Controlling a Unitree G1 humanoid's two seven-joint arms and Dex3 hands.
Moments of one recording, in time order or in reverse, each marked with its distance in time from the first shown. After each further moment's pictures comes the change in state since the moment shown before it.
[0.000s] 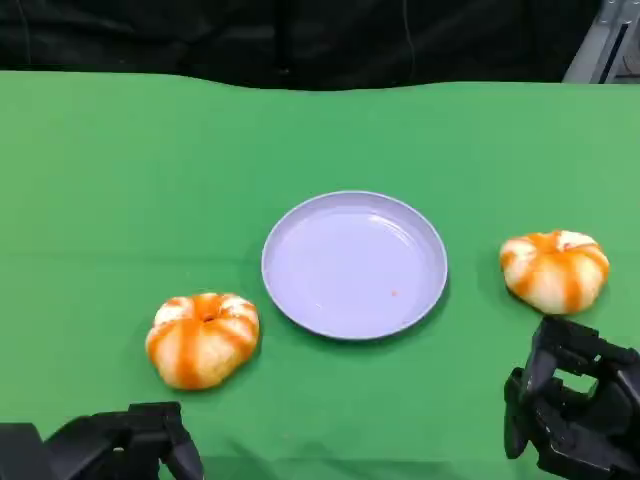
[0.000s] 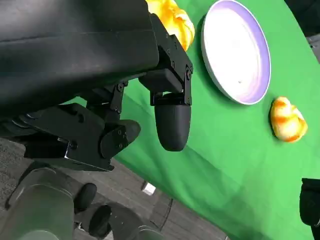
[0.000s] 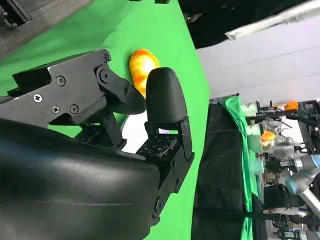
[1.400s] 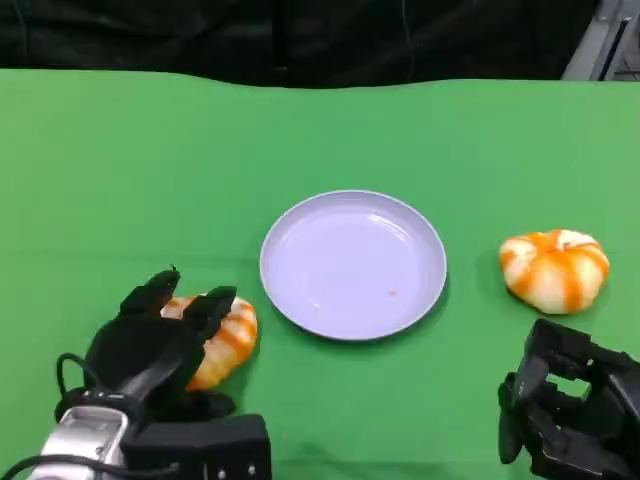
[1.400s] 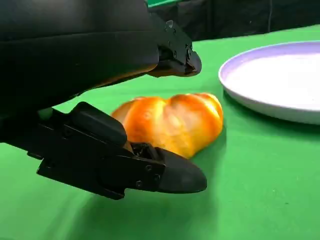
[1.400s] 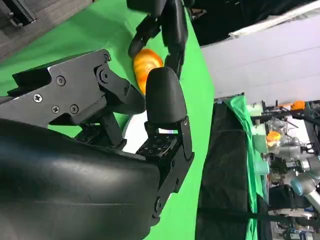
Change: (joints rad) left arm -0.537 -0.109 -0.374 0.636 1.075 -0.131 0.677; right arm 0.012 -0.002 0.026 -0.012 -0.021 0.000 -0.021
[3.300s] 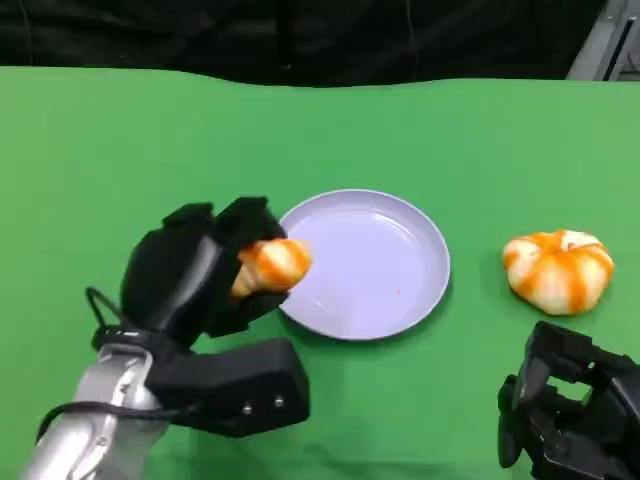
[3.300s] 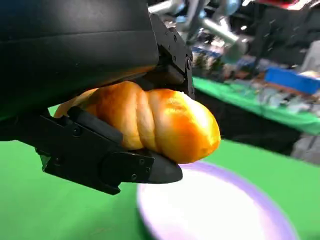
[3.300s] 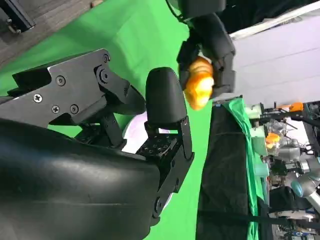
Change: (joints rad) left arm -0.118 -0.049 -0.016 -0.148 -0.260 -0.070 0.157; right arm 0.021 -0.002 0.000 -0.037 0.019 0.021 -0.007
